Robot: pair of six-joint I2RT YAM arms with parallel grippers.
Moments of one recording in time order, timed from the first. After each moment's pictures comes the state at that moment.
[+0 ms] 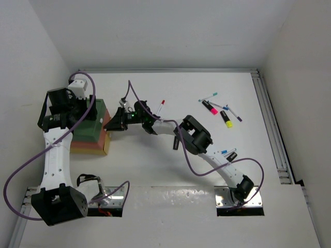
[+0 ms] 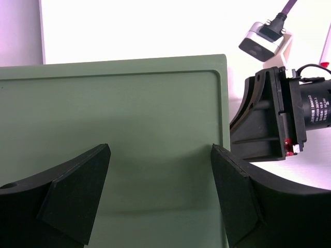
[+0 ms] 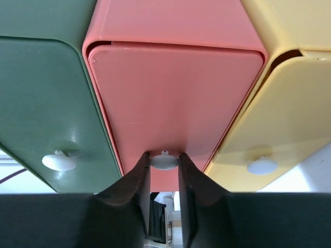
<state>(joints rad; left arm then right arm) 0.26 1.07 1.08 -0.65 0.22 0.25 0.87 2.67 1.91 0.73 -0.75 1.44</state>
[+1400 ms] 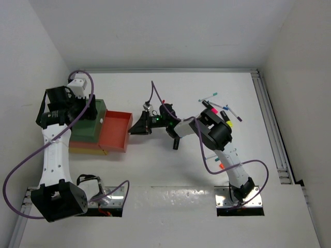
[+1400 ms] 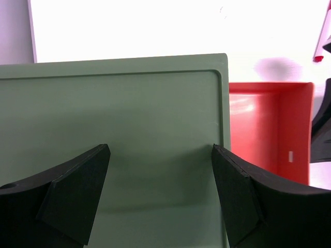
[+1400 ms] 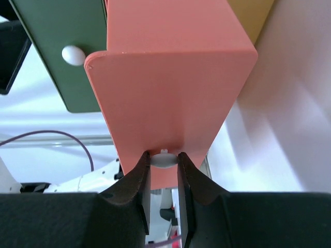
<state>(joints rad) 0.29 1.11 1.13 -0.70 0.25 0.25 0.74 2.36 1.28 0.97 -0.83 1.39</state>
